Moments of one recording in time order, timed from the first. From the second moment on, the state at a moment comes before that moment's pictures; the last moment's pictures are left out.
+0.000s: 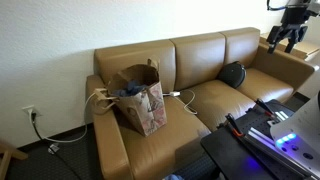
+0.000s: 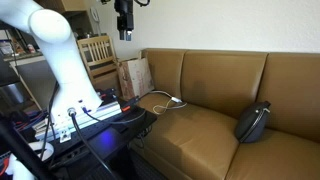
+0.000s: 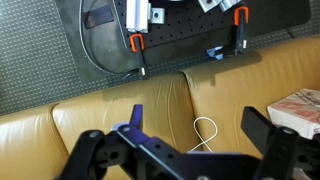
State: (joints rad) arm -0.17 -0.76 -0.13 -2.75 -0.09 1.79 0.02
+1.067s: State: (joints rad) arm 0.21 -0.34 0.24 -2.40 -0.04 1.84 0.11
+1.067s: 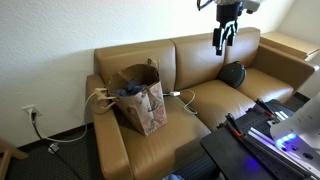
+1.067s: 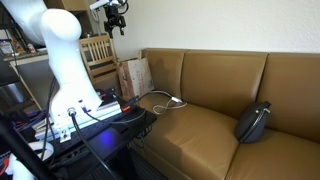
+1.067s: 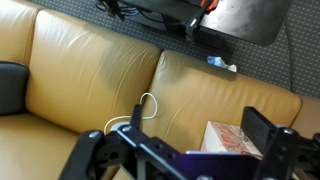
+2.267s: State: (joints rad) arm 0.31 0.15 0.30 -1.98 0.07 2.07 -0.12
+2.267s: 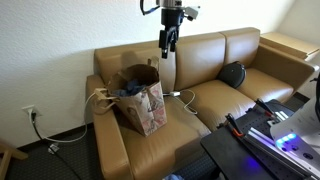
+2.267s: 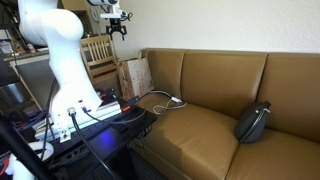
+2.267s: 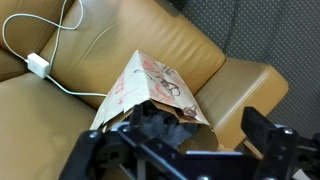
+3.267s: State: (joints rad) arm 0.35 0.58 0.34 -1.60 0.17 2.29 -0.10
